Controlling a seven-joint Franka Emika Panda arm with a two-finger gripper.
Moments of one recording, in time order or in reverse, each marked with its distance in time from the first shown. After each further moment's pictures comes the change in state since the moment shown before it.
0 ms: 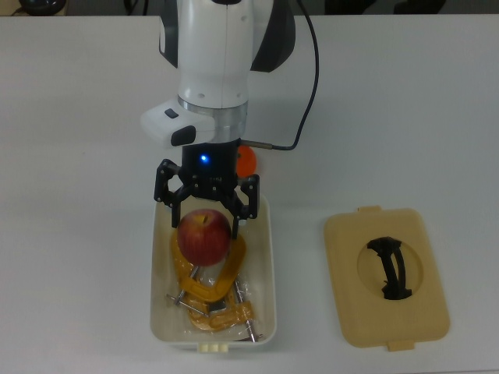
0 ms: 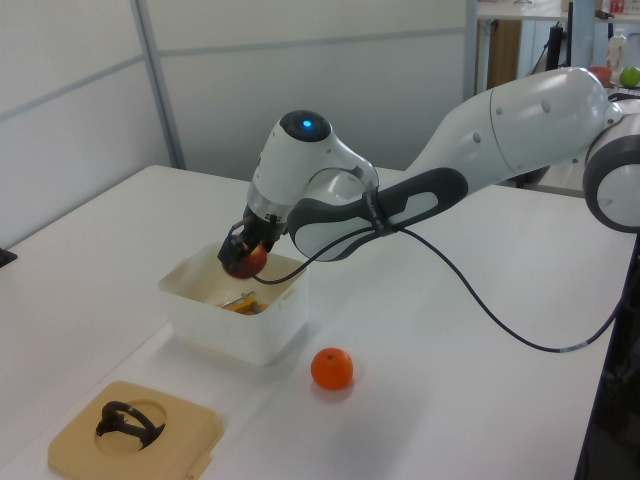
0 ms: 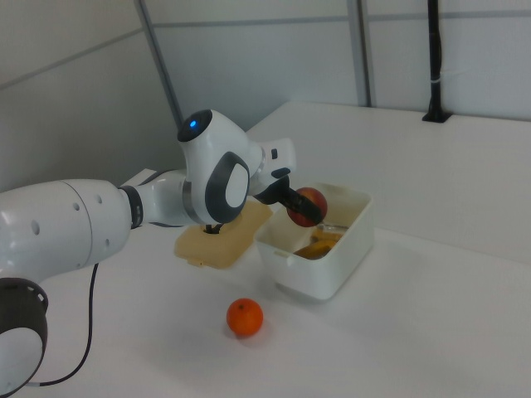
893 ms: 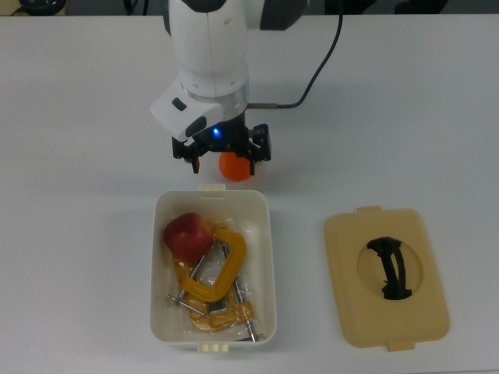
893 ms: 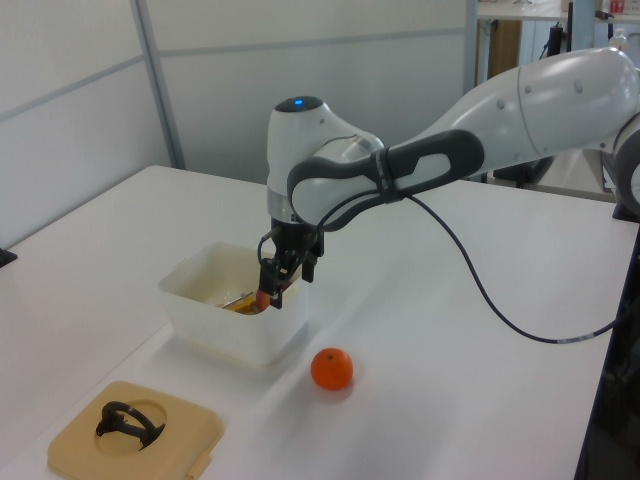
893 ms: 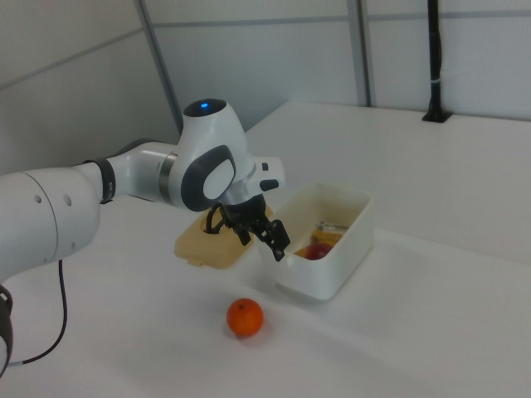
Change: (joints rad) arm -0.014 -0.113 0.031 -0.049 0.273 -0.466 -0.325
